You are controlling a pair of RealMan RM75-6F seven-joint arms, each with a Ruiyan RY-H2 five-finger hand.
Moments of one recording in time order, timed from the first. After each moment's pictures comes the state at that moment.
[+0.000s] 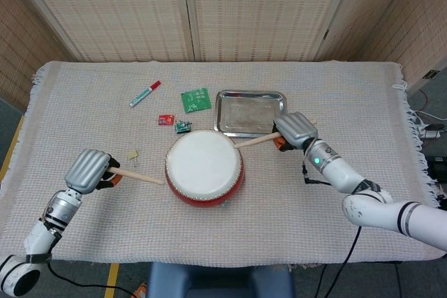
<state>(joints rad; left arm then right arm) -0.53 -1.18 -0.15 -1.59 1.44 1.06 -0.01 1.02 -1.18 0.16 -1.52 -0.85 0.55 -0.15</state>
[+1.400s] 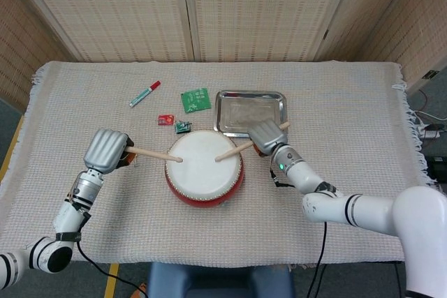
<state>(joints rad) -0.67 -1.29 -0.21 -1.60 1.17 1.08 0.36 1.24 -1.38 -0.01 -1.44 -0.54 0.68 -0.53</state>
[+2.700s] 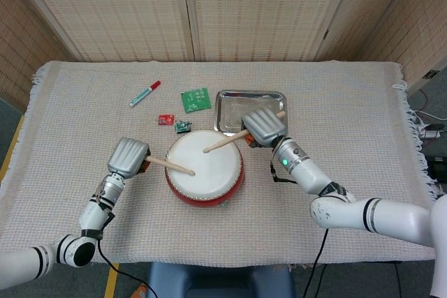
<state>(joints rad) -0.73 -1.46 -0.18 -1.46 1.10 1.04 0.49 1.15 -1.27 0.14 -1.57 -0.74 0.75 -0.33</state>
